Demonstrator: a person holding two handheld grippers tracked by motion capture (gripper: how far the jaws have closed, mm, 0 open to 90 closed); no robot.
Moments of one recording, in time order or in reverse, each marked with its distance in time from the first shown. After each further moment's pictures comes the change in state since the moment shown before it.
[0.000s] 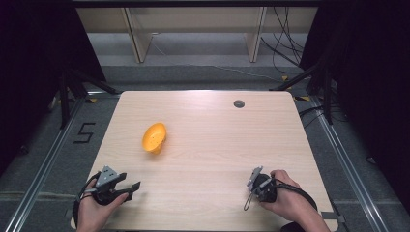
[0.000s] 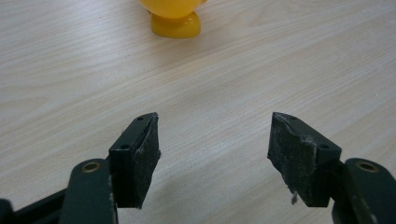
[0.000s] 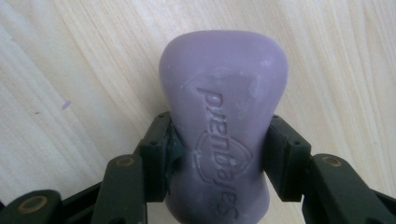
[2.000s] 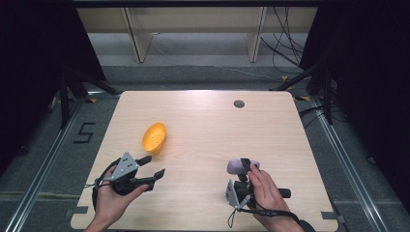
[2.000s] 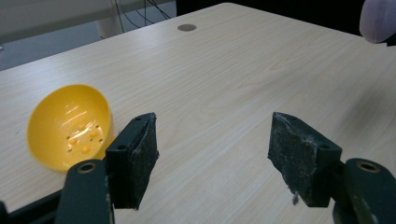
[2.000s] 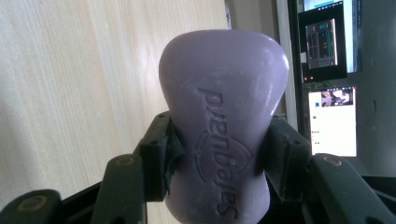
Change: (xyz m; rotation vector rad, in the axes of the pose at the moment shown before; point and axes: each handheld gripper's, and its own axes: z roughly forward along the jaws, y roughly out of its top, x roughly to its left) left arm -0.056 0.069 0.005 -0.261 -0.181 0.146; right arm 0.053 0.038 -0.031 -0.355 -0.766 -0.398
